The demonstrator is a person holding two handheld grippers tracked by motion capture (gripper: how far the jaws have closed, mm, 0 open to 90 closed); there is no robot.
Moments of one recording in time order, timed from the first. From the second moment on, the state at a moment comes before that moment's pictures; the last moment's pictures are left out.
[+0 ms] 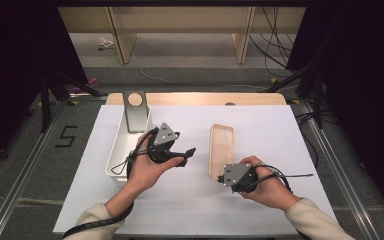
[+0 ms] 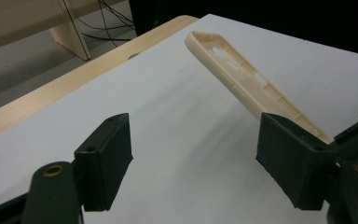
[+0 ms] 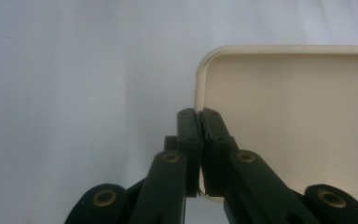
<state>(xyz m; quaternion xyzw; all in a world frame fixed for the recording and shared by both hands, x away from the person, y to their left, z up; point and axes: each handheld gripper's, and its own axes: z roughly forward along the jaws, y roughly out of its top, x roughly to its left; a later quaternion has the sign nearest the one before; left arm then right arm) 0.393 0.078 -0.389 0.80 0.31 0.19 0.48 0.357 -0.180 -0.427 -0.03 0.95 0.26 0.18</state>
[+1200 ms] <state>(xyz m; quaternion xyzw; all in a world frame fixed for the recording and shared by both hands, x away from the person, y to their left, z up) 0.456 0.021 -0.385 0.81 0.37 0.10 0.45 0.351 -0.170 -0.425 -0.04 0.95 0.25 0.20</state>
